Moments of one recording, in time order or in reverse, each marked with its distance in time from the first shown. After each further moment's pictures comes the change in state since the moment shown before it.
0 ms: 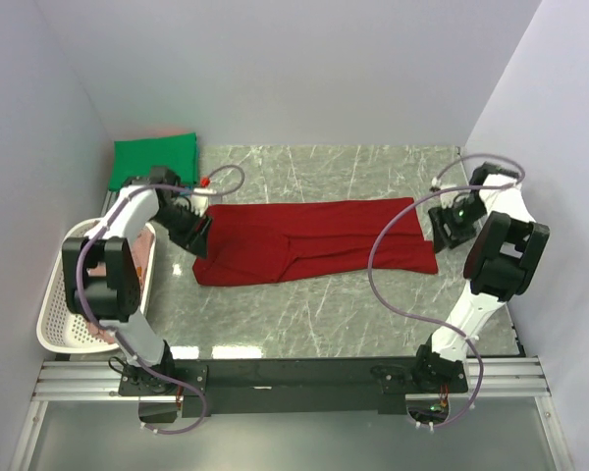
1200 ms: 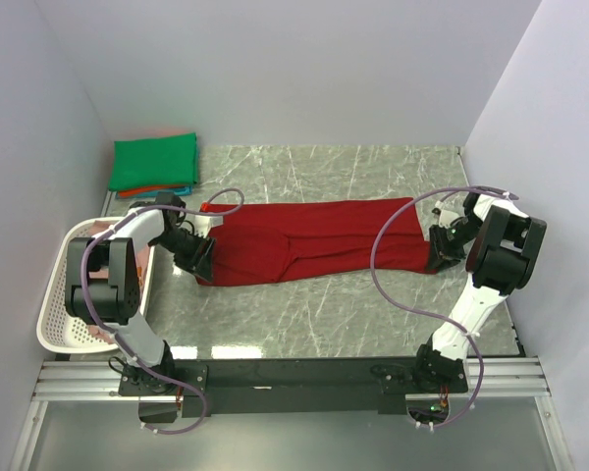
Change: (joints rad) left arm -0.003 -0.043 -0.300 0.167 0.037 -0.143; right arm -0.045 0.078 -0.224 0.114 -0.070 0.321
